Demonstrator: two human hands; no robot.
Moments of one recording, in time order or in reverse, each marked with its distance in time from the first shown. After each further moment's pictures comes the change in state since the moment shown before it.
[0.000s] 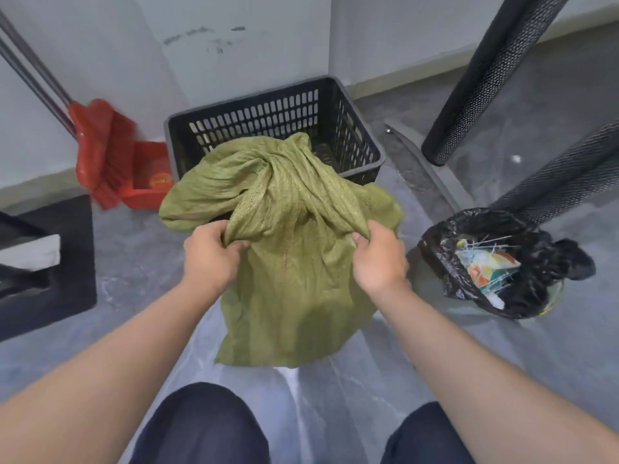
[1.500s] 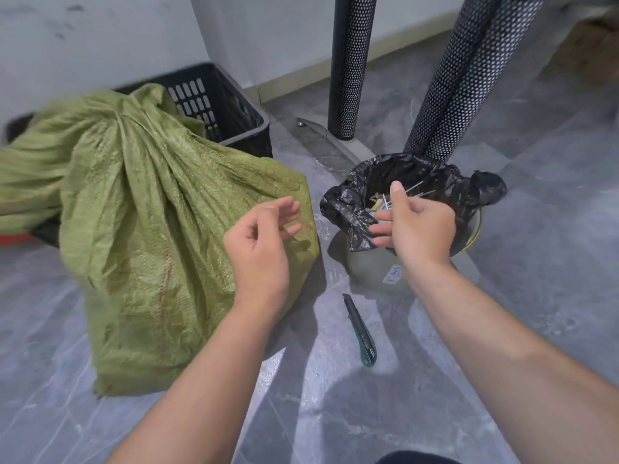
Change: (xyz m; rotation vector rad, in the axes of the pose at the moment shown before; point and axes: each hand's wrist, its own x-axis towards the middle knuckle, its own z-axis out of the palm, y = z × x) left_hand -0.119 0.081 0.261 -1.005 0.003 0.267; right_hand 0.058 0.230 -0.075 0.787 0.399 0.079
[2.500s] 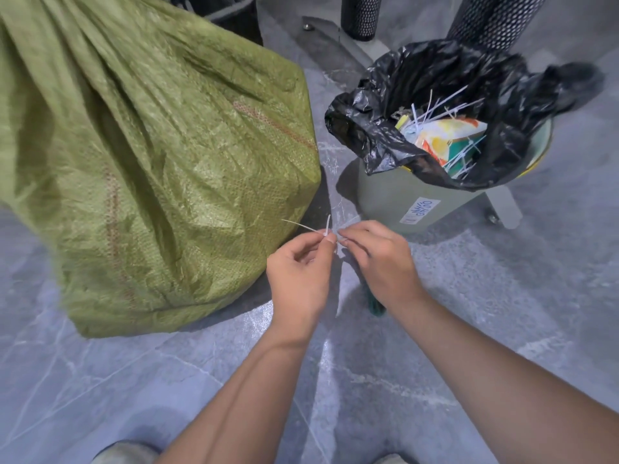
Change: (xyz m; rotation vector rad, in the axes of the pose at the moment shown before) left_hand -0.077 -0.145 -0.022 0.194 -0.027 -0.365; right_hand -0.016 0.203 0.000 -0.511 -0.415 -0.695
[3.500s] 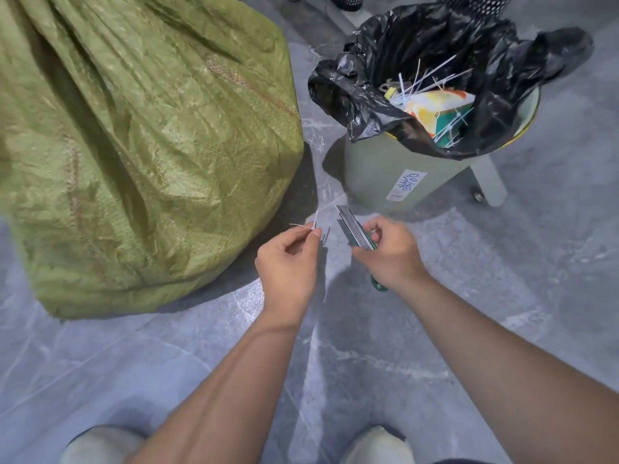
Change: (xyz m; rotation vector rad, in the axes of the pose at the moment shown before) left_hand -0.001 -0.038 -0.001 0.198 0.070 0.043; right_hand -0.023 0.019 -0.023 0.001 -0.200 0.641
